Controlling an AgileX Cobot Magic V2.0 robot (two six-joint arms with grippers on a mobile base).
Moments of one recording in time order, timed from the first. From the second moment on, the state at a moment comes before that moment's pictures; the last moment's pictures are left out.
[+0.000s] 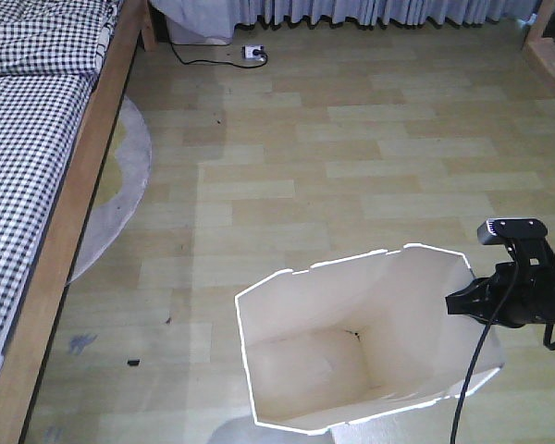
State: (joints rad) left arm 0.01 -0.02 0.03 -0.01 0.27 -0.05; right arm -0.24 1.76 -0.51 1.46 0.50 -1.76
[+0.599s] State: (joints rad) left arm 0.01 -0.02 0.03 -0.01 0.27 -0.05; right arm -0.24 1.76 -0.51 1.46 0.50 -1.76
